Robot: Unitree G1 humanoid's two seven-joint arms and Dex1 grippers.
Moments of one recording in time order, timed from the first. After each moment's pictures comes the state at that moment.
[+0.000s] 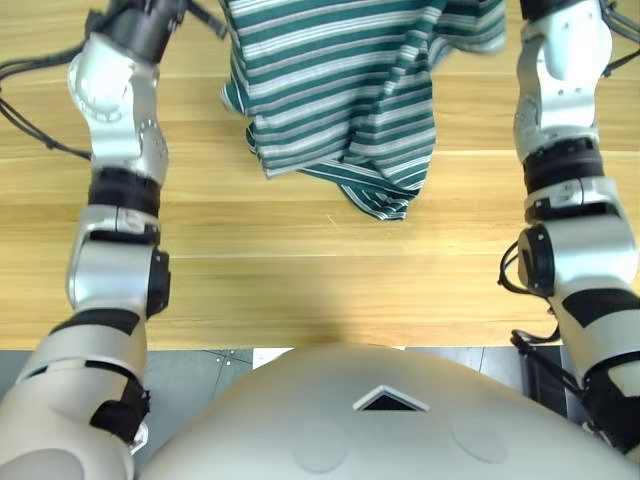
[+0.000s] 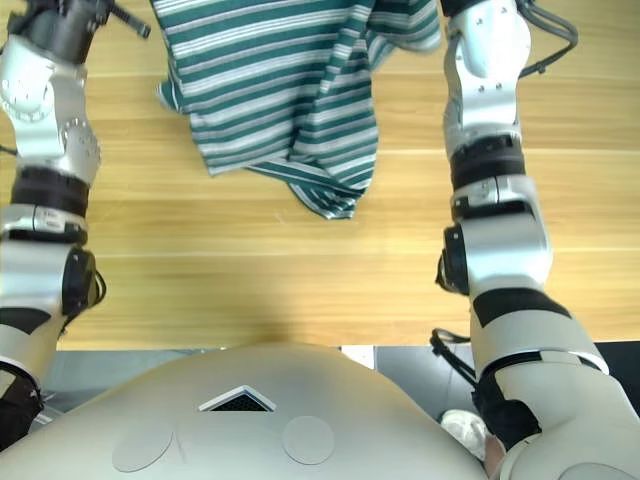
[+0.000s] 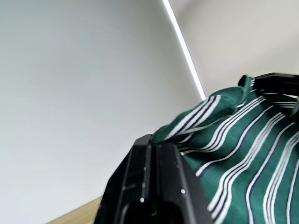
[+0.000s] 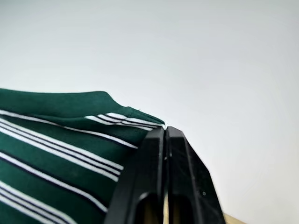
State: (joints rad) left arm -0.79 0.46 -0.16 0.83 -0.38 -0.62 -0.46; right arm -0.91 -0.37 0.17 0.90 0.11 -0.61 0.08
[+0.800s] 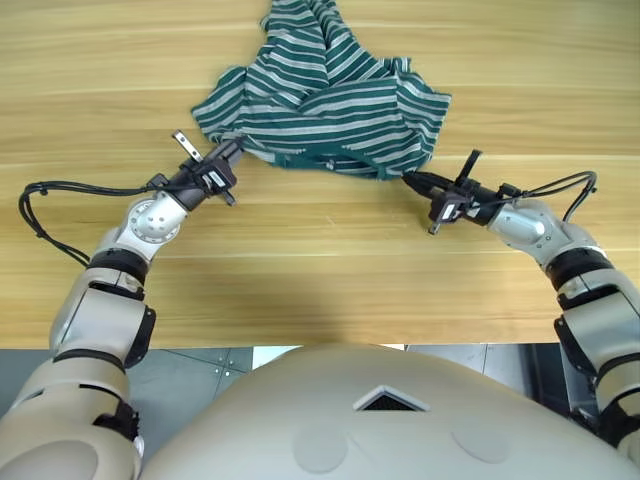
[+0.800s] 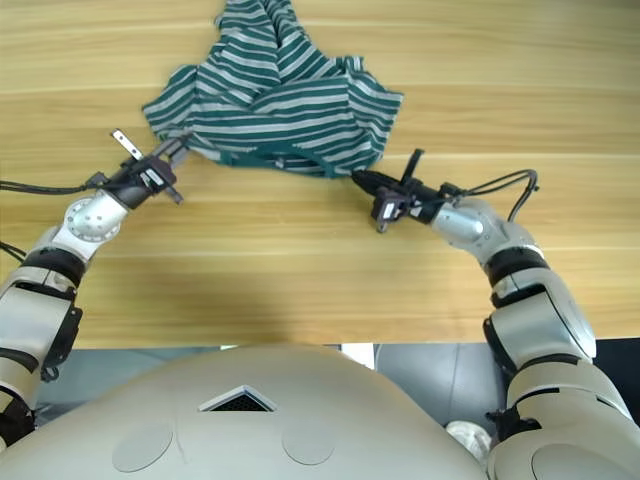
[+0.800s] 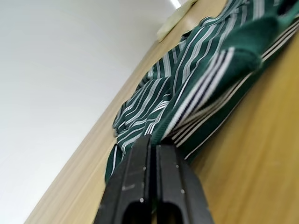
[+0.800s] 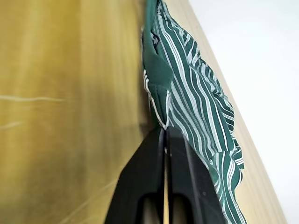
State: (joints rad) left arm -0.34 0.59 -0.42 1.07 0.21 -1.10 -0.19; right arm -0.36 -0.67 0.56 0.93 -0.34 -1.10 0.21
